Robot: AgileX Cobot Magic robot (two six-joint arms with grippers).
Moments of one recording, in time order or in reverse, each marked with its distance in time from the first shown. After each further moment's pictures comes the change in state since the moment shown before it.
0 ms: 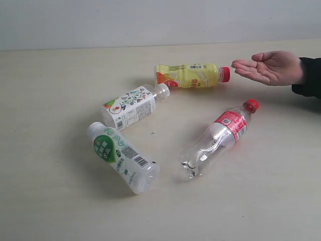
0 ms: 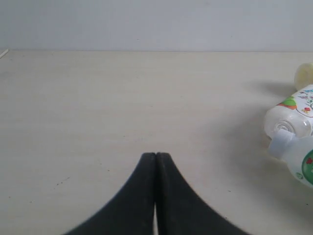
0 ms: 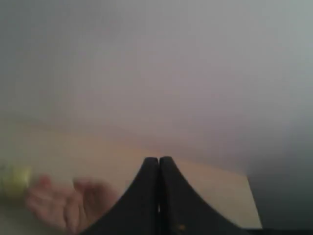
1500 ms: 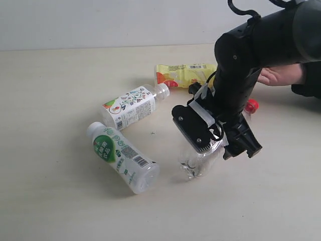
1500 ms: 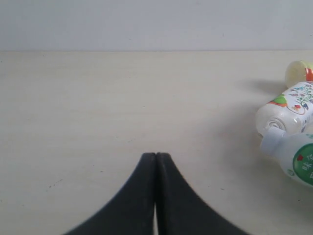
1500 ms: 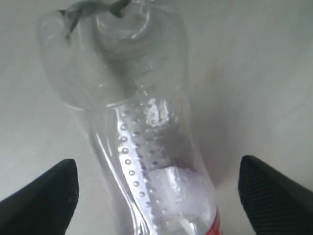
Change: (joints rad) left arm -0.027 0.000 0.000 0.000 0.000 0.000; right arm 0.549 0.863 -0.136 0.018 0.402 -1.198
